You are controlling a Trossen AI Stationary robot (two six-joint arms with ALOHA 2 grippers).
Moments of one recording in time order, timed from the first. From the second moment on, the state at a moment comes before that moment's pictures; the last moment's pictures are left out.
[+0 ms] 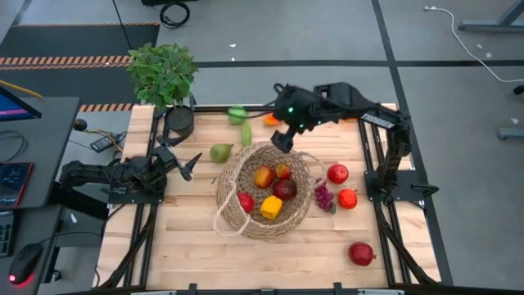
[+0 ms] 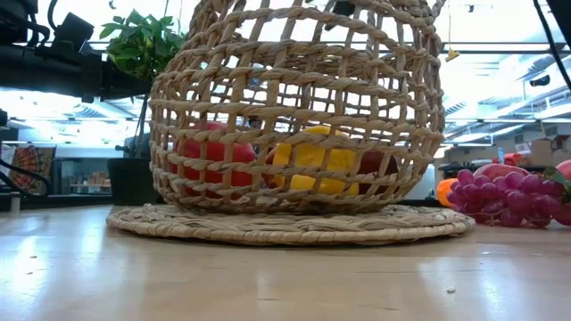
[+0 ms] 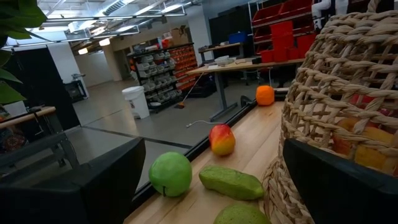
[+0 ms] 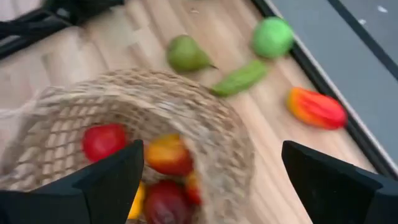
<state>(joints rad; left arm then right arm) -0.08 0.01 0.01 0.10 -0.76 0.25 -0.12 1.83 2.29 -1.42 0.16 0.37</state>
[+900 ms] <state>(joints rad) -0.08 0.01 0.01 0.10 -0.76 0.25 -0.68 1.75 1.61 -0.71 -0.16 -0.31</state>
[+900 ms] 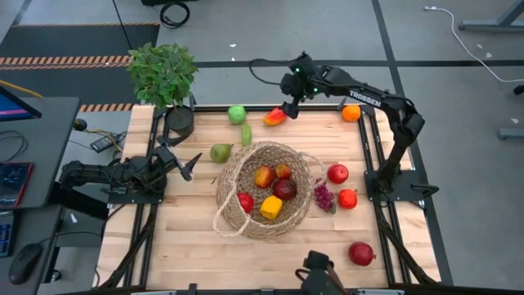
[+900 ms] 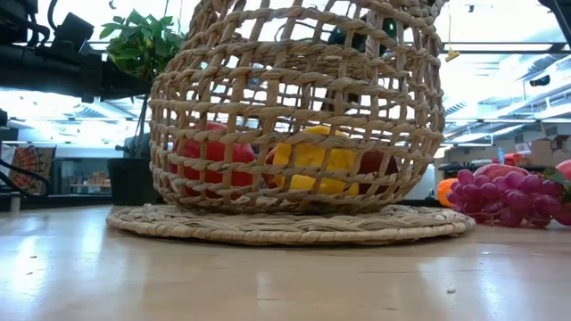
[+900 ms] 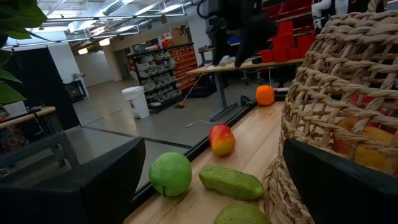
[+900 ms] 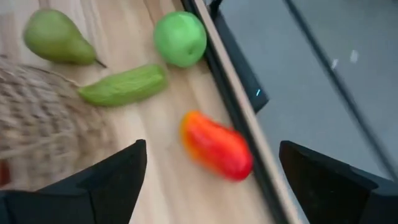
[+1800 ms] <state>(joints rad) -0.08 0.01 0.01 0.10 -0.76 0.25 -0.75 1.94 1.46 -0.29 -0.32 -0.42</state>
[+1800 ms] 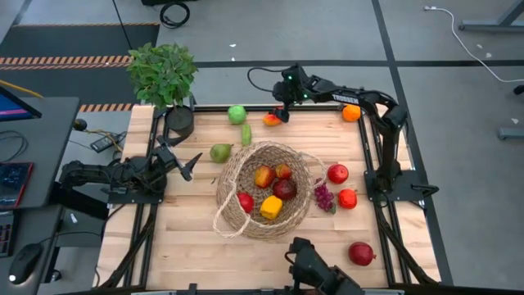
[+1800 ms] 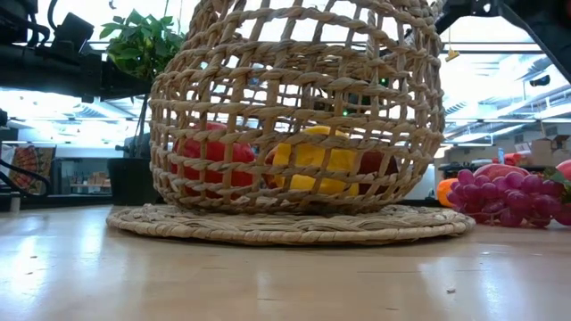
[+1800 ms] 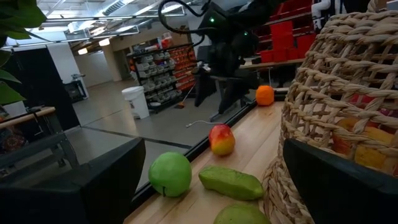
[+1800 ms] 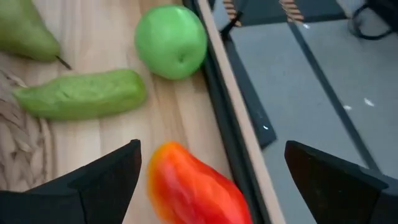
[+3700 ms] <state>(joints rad) -0.08 0.01 0.01 0.10 -0.76 0.25 -0.75 2.07 1.34 -0.25 -0.44 -0.55</state>
